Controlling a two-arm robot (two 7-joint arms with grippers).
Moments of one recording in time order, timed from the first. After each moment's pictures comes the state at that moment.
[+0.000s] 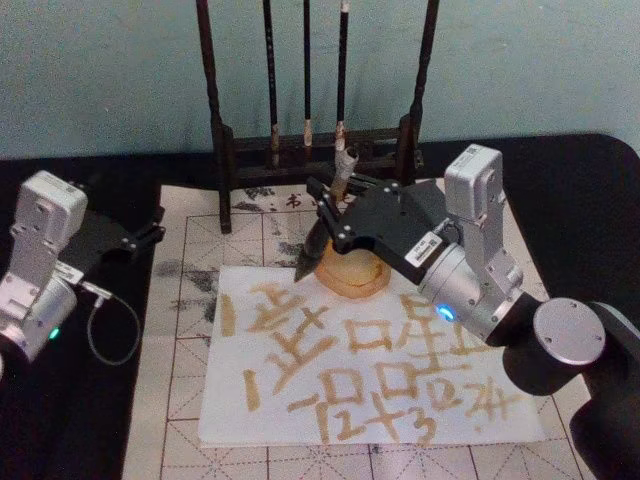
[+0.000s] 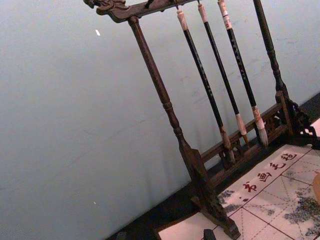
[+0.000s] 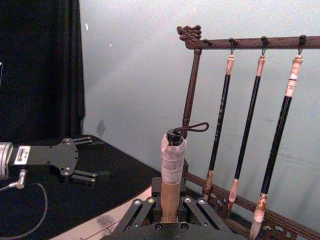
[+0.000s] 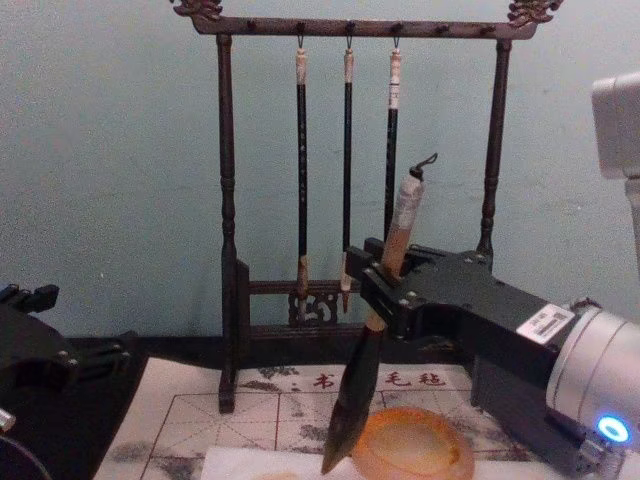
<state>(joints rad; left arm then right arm) -0.20 0.60 0.45 -1.41 -0.25 -0.12 0.03 0.28 0.25 -0.44 -1.35 0.29 -0.27 0.44</state>
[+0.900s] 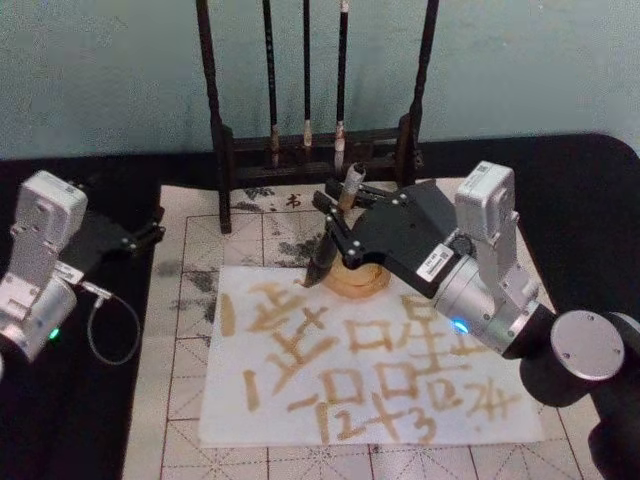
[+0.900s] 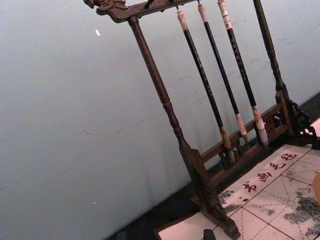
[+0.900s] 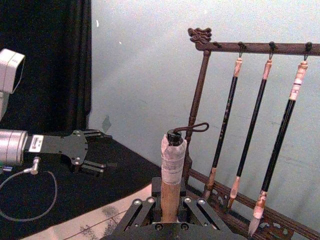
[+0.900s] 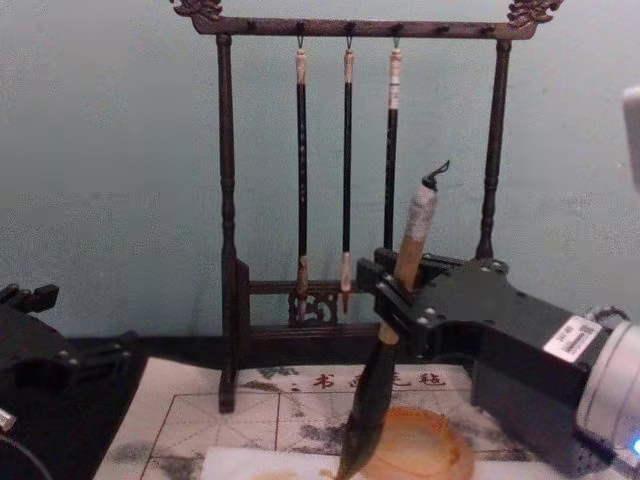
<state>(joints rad) -0.20 0.60 0.45 -1.41 -0.25 -0.12 0.03 0.23 0.27 -0.42 -1.40 0.26 -0.28 0.47</state>
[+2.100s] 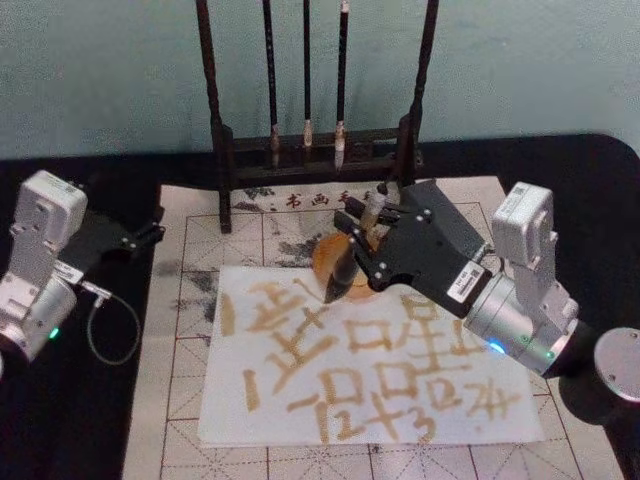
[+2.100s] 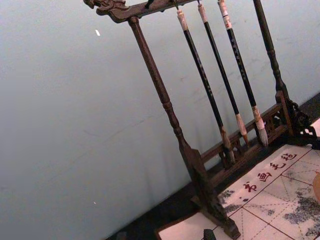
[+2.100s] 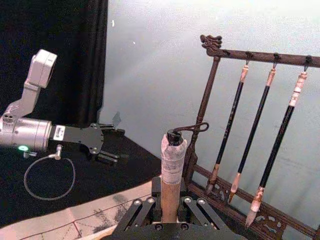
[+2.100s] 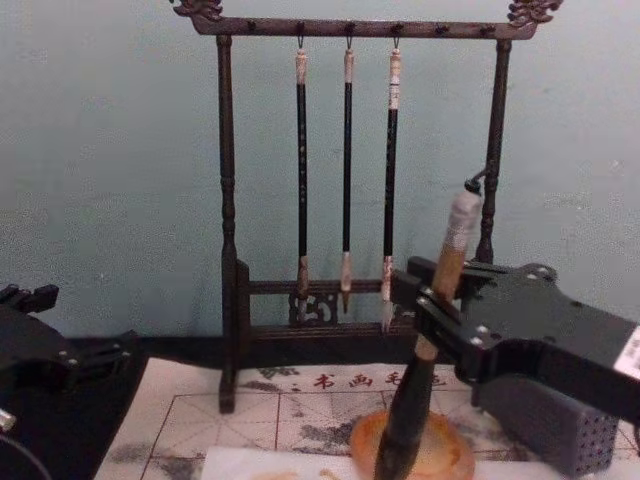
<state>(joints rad) -0.20 0.60 0.45 -1.41 -0.25 -0.12 0.03 0.15 0.37 -0.40 -1.51 0.27 -0.28 0.51</state>
